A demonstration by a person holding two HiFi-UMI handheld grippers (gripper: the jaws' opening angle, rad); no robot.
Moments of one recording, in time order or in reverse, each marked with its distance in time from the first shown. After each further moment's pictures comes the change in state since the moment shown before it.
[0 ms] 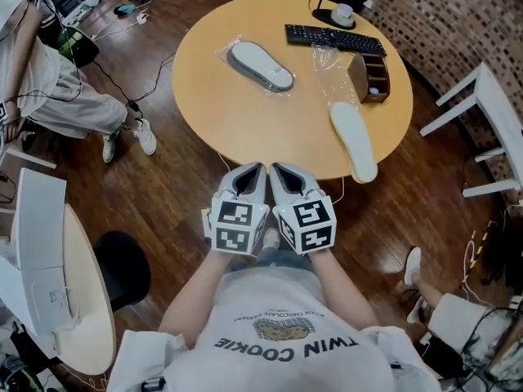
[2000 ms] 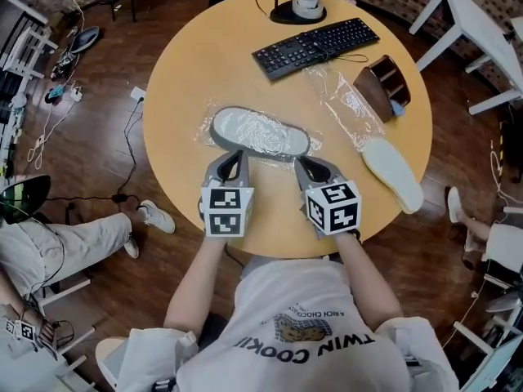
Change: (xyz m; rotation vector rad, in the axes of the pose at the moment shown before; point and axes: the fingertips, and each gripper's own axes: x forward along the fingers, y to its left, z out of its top) left arm 0.285 0.234 0.093 0.287 0.141 -0.240; right arm 0.239 -0.192 0.034 0.384 0.104 -0.387
